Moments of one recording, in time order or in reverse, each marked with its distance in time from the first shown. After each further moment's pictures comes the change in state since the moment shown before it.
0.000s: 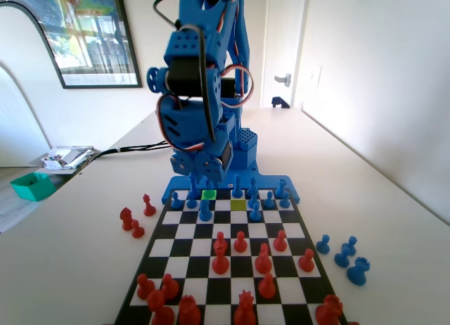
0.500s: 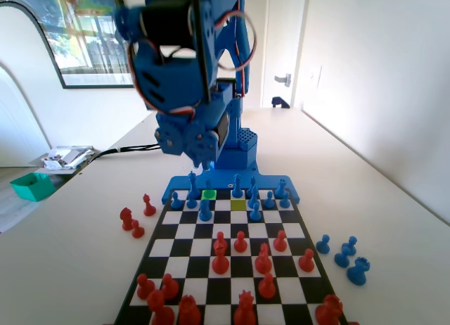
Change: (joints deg) arm -1.6 0.7 -20.5 21.5 -0.2
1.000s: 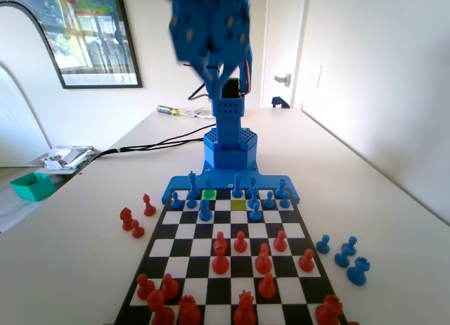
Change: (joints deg) arm -7.6 25.8 -9.9 15.5 -5.5
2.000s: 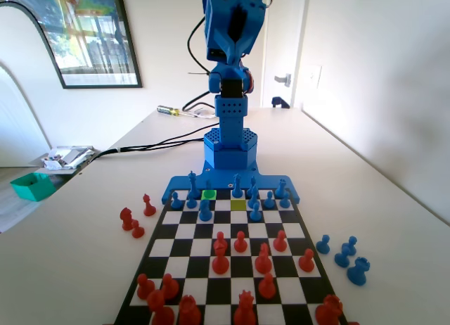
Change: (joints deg) arm -6.2 53.3 25.8 -8.5 -9.3
